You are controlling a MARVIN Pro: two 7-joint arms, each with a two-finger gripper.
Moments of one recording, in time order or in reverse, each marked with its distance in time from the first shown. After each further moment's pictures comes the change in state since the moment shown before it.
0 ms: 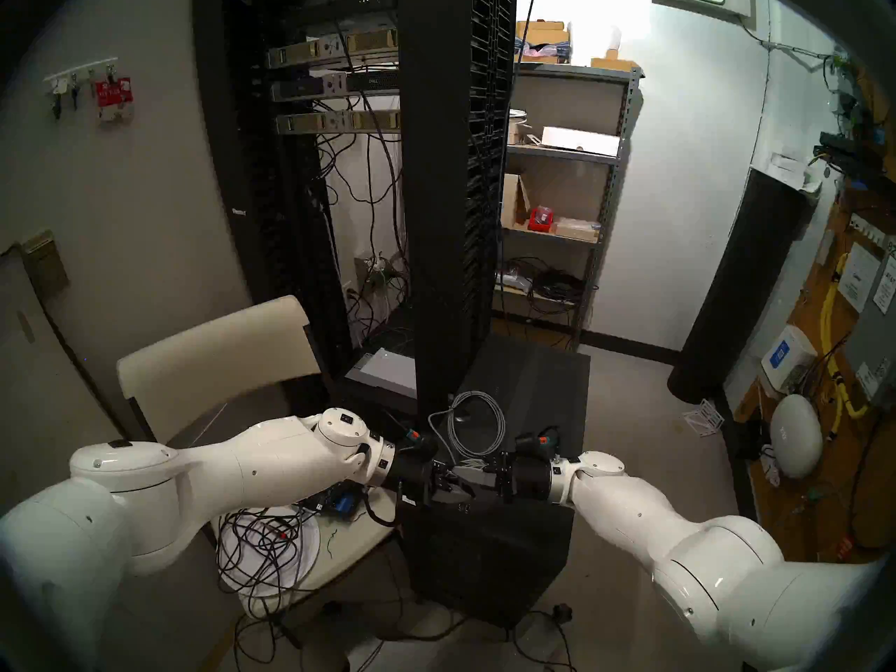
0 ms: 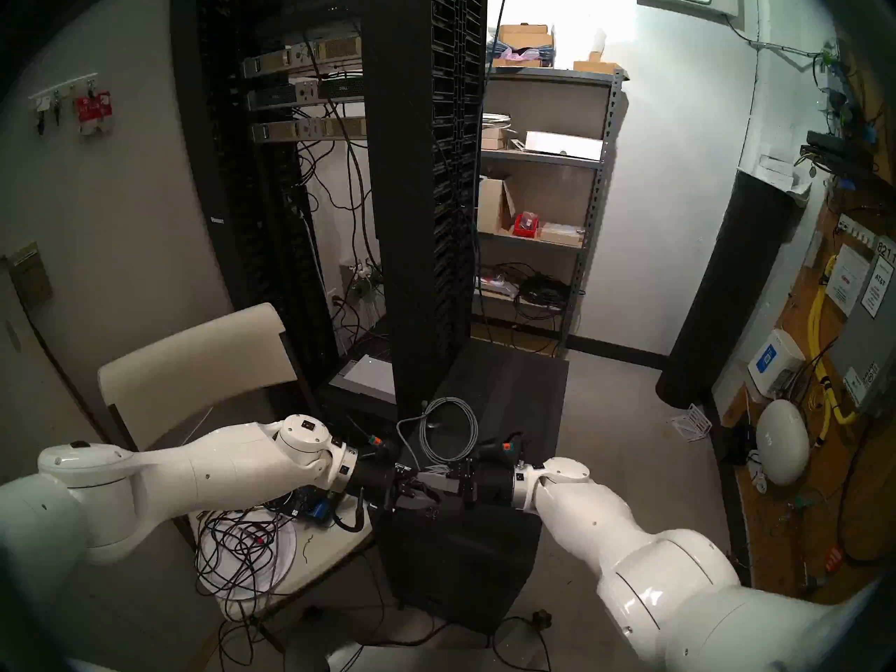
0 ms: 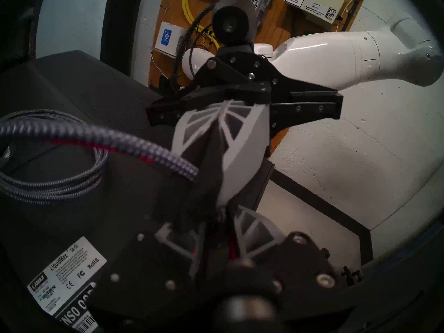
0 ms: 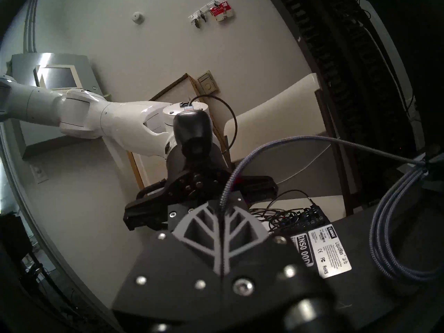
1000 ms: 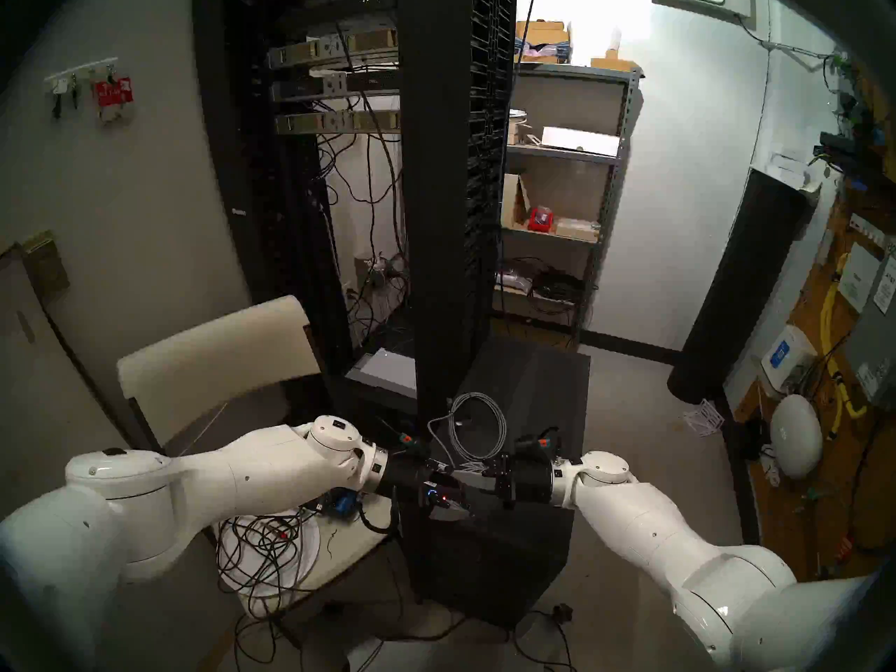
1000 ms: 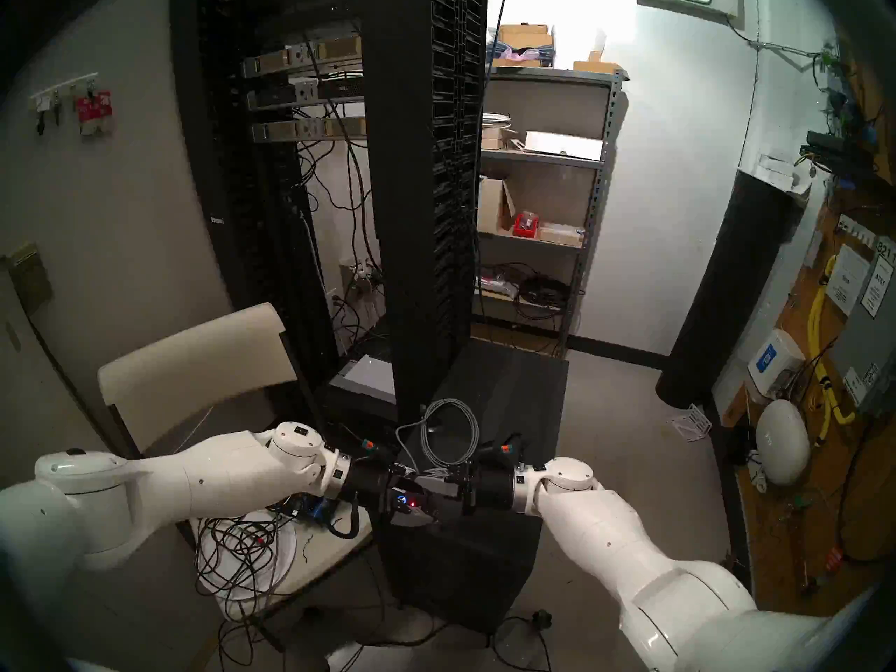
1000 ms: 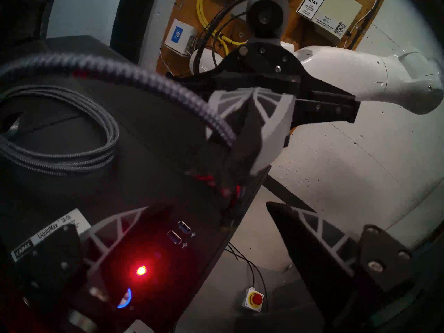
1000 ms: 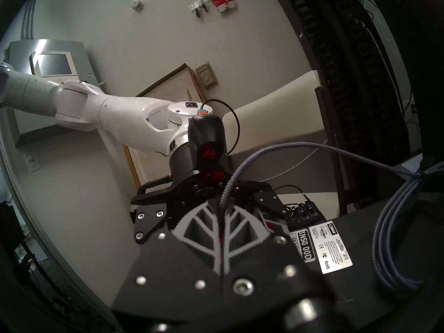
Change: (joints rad) left arm 0.031 0.029 -0.031 -0.013 -0.065 0.062 -0.010; right arm -0.131 0.080 0.008 -0.279 -0.038 0.085 -0.130
